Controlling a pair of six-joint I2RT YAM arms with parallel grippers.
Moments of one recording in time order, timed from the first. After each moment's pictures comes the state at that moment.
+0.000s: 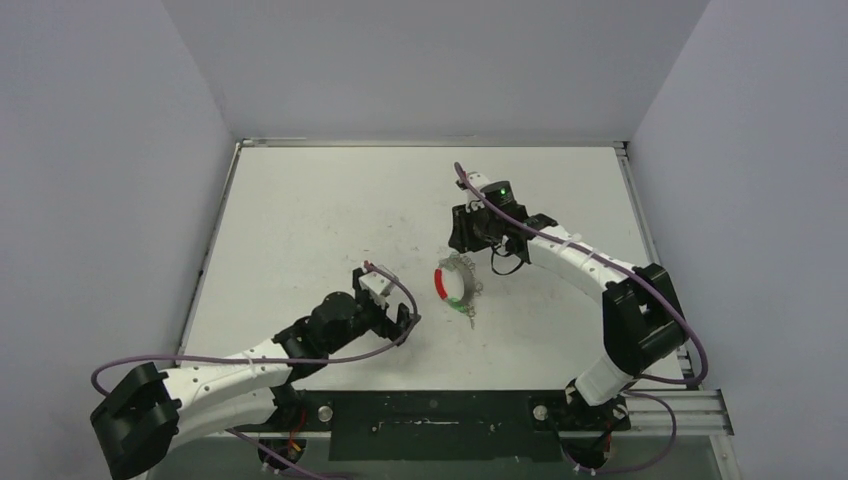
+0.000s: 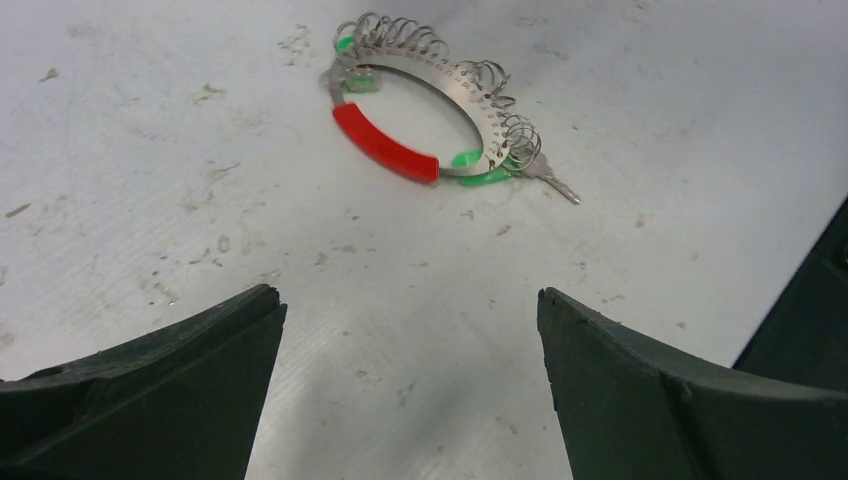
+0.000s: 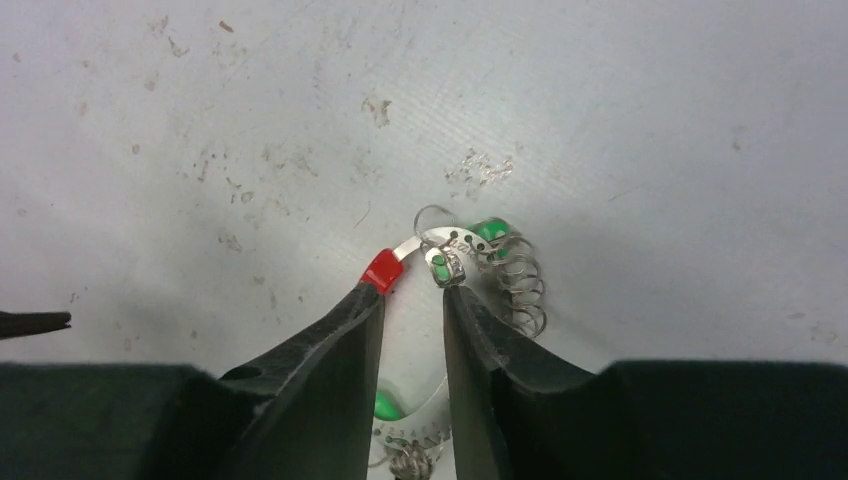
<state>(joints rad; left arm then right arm) -0.98 0.92 0.29 0.34 -0.13 -0.19 0.52 1.60 1.09 -0.25 -0.23 0.17</state>
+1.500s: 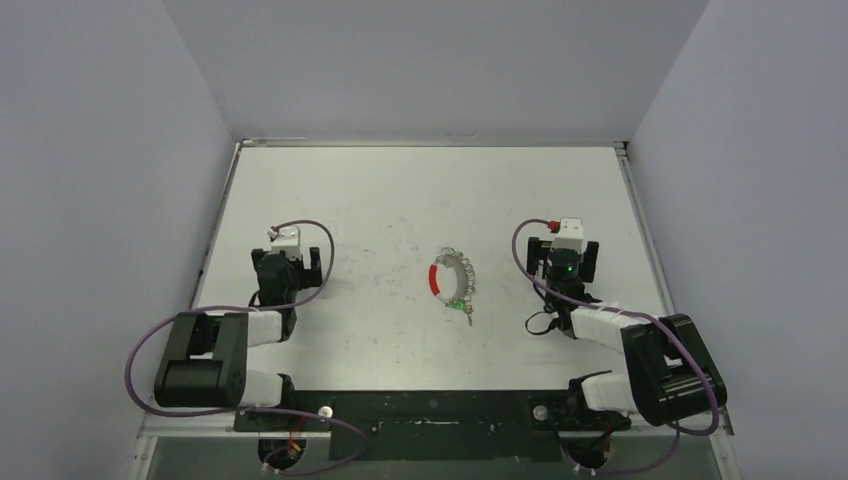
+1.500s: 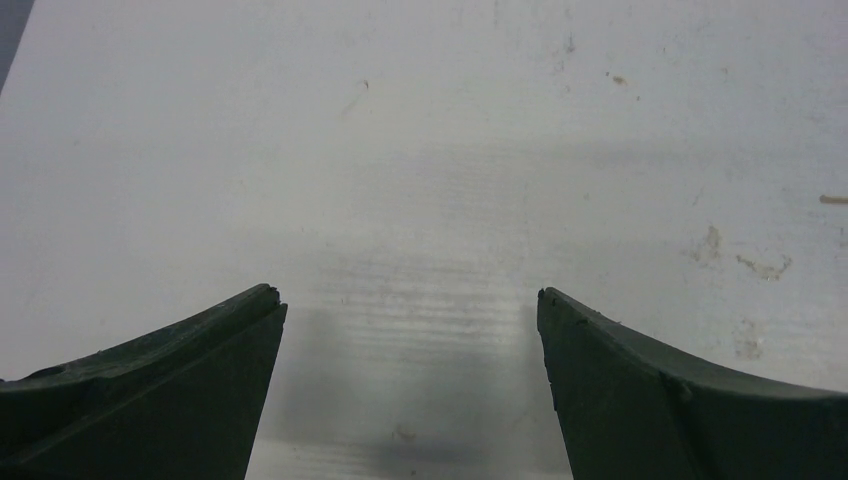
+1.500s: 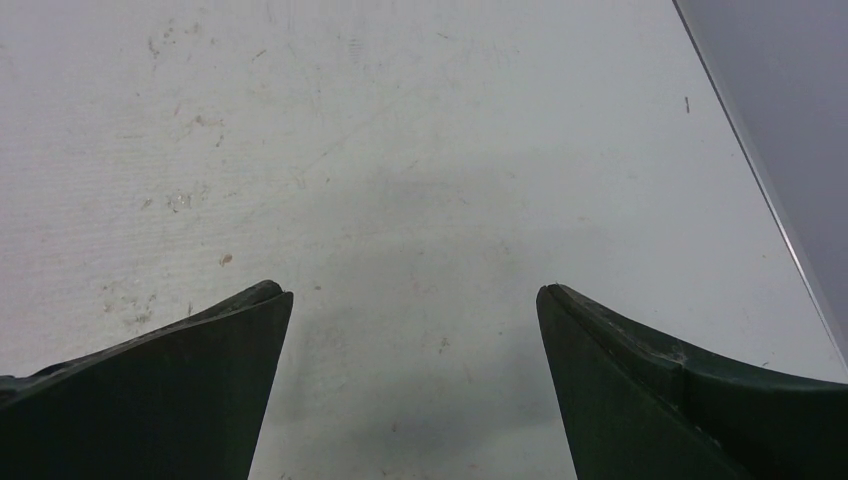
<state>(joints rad) -0.04 1.35 0.23 0.68 -0.16 0.00 0.25 1.31 0.32 0.54 0.47 0.01</state>
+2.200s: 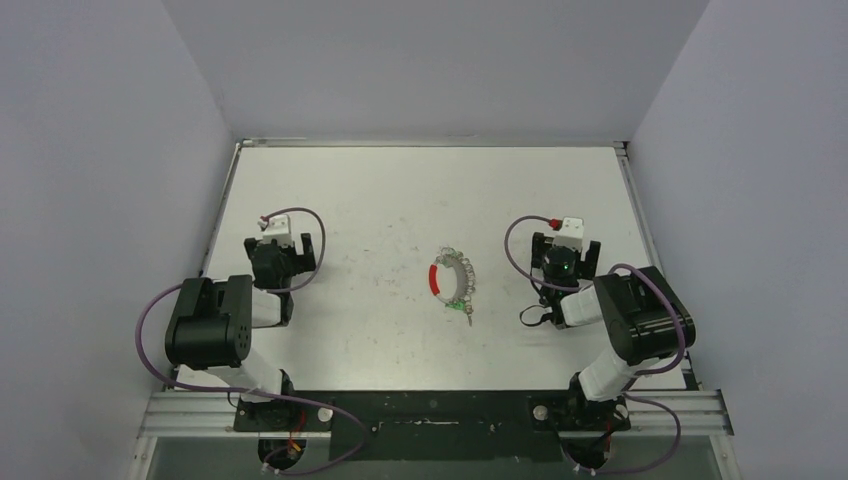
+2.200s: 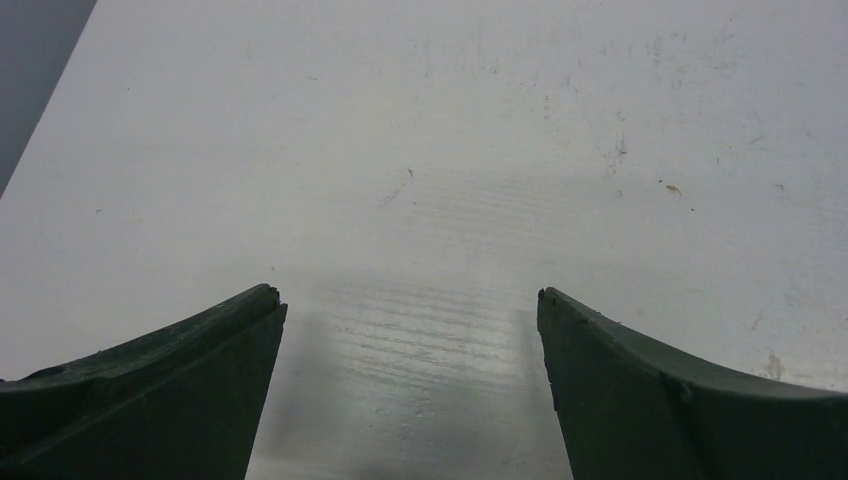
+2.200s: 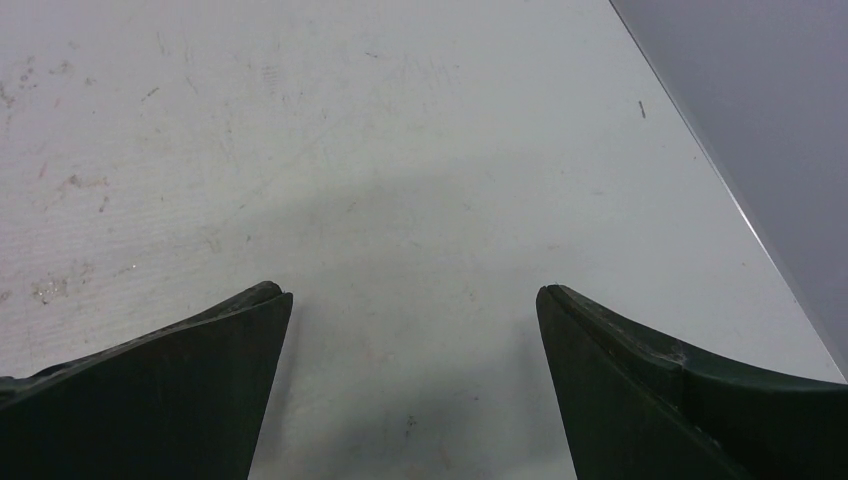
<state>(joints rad) 0.05 1.60 0.34 0.92 -0.10 0.00 0.21 1.64 0.33 0.93 0.58 -0.04</state>
